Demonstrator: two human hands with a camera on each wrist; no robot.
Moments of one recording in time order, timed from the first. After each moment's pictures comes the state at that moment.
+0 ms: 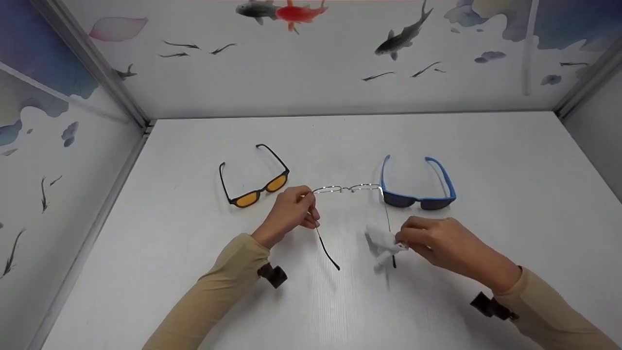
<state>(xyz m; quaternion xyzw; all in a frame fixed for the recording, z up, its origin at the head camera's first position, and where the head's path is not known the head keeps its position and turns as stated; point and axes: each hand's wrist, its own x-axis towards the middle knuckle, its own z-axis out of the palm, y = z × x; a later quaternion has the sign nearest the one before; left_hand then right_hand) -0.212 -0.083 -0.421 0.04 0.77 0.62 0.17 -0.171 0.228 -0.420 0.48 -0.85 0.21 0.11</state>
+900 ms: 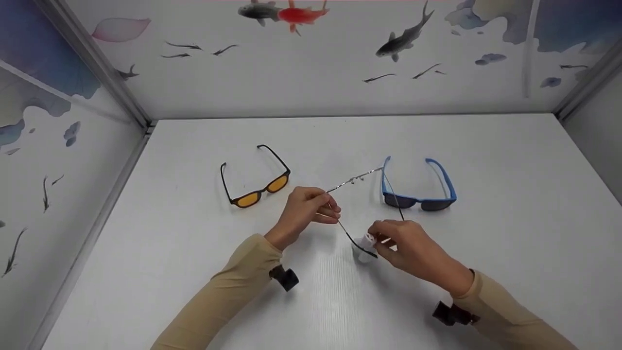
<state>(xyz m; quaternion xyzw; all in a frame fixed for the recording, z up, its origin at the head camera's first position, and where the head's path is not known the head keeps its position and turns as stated) -0.211 -0.064 -0.424 0.07 0.67 0.73 0.15 -0.166 0.172 -0.427 0.35 -0.87 0.35 -0.01</state>
